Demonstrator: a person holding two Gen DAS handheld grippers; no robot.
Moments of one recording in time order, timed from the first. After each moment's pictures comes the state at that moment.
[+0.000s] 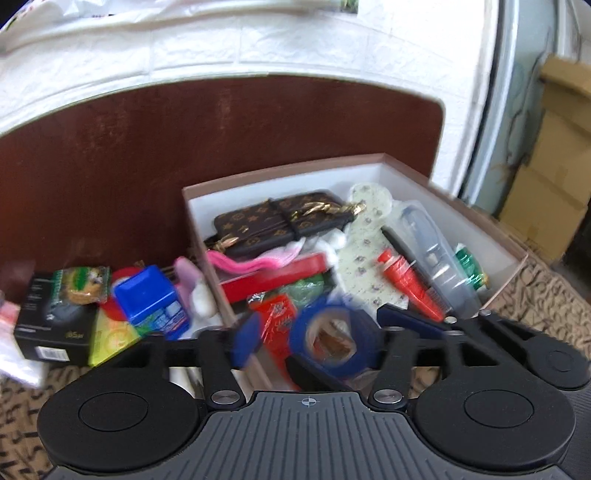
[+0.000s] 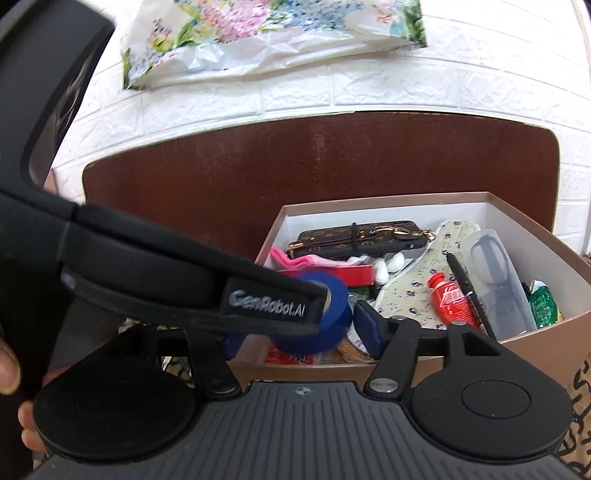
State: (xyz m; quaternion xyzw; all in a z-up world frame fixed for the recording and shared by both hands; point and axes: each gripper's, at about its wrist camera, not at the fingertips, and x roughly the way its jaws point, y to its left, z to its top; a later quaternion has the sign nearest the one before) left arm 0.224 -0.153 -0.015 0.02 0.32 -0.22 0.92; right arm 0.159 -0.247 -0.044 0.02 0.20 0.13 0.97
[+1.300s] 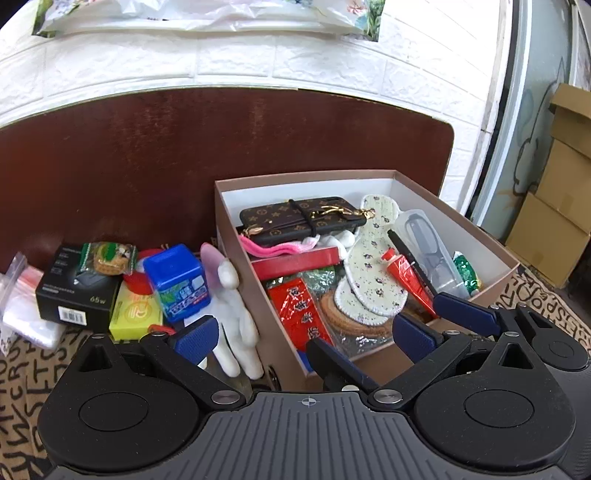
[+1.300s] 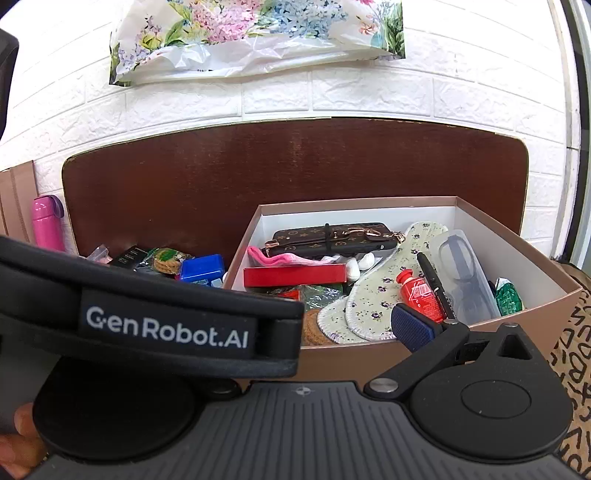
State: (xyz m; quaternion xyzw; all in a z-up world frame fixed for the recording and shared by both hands) left arm 0.185 -0.130 -0.013 0.00 0.31 -0.18 0.93; right arm 0.140 -0.242 -0.045 0.01 0.19 0.09 0.98
